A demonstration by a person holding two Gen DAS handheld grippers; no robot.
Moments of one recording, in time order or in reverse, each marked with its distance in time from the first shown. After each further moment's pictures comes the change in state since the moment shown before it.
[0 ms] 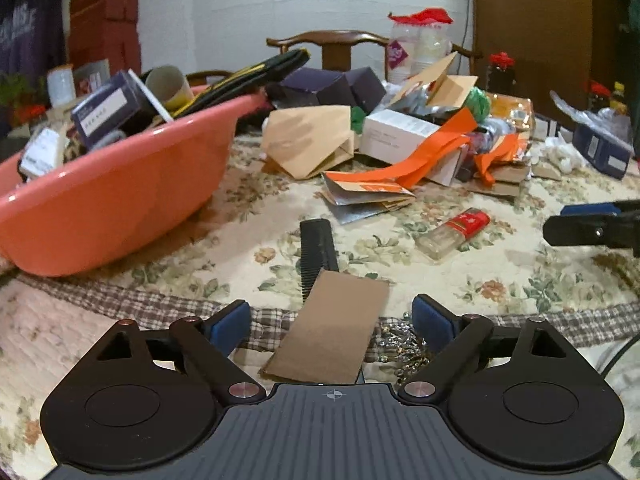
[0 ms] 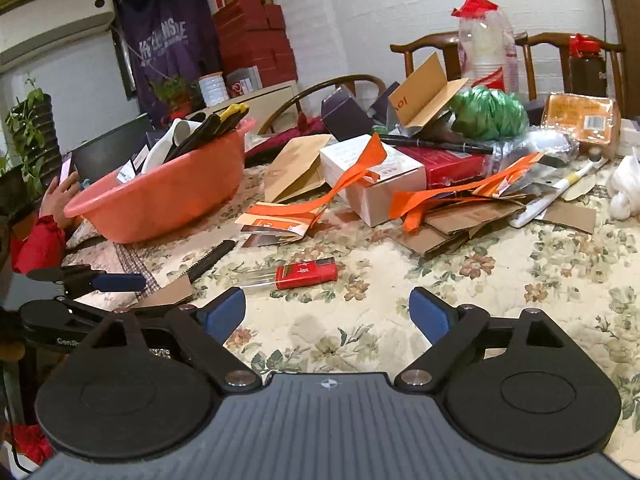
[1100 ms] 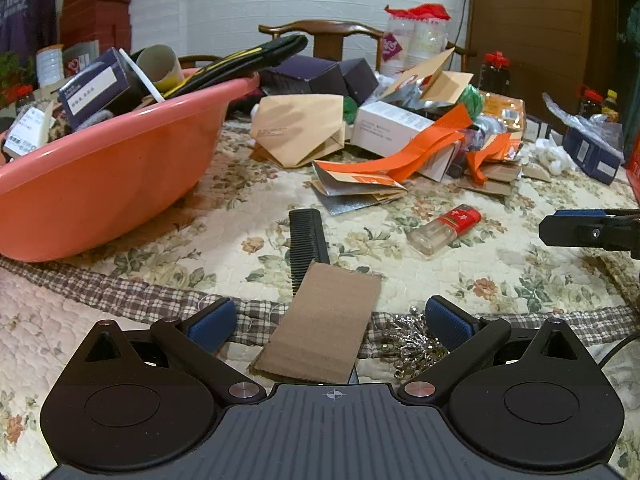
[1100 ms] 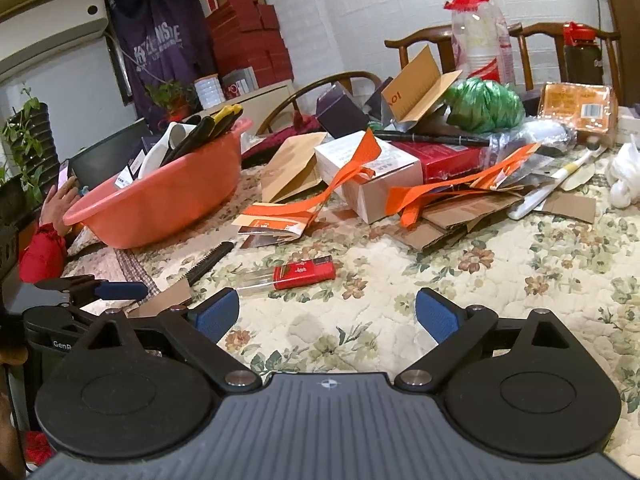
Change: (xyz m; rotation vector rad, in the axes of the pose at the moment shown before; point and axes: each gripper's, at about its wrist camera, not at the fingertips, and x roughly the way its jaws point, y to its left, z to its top) left arm 0.004 0.004 0.000 -0.024 0.027 -0.056; right arm 0.002 -0.005 0.000 0.037 0.006 0.005
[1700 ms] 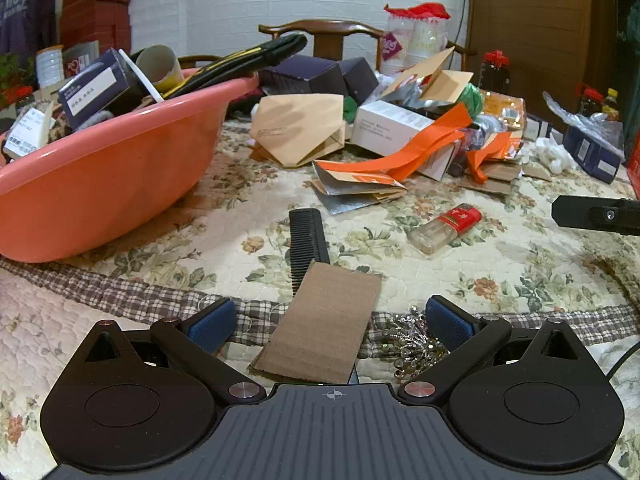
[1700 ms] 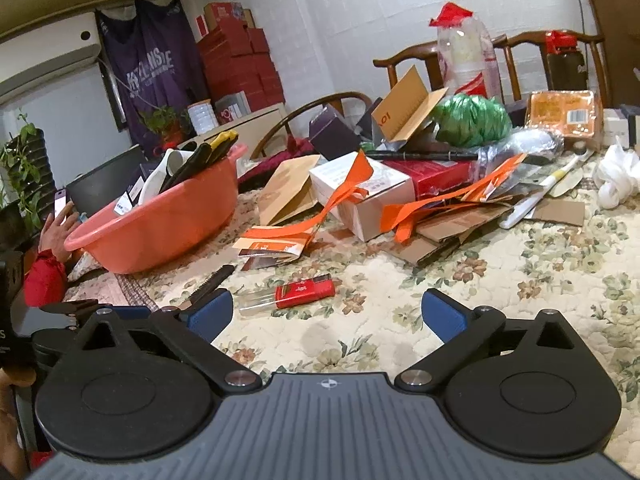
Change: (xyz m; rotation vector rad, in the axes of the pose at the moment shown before) left arm -0.001 0.000 0.000 0.002 0.001 0.003; right arm -0.010 0.001 -0.002 0.038 -0.075 -0.013
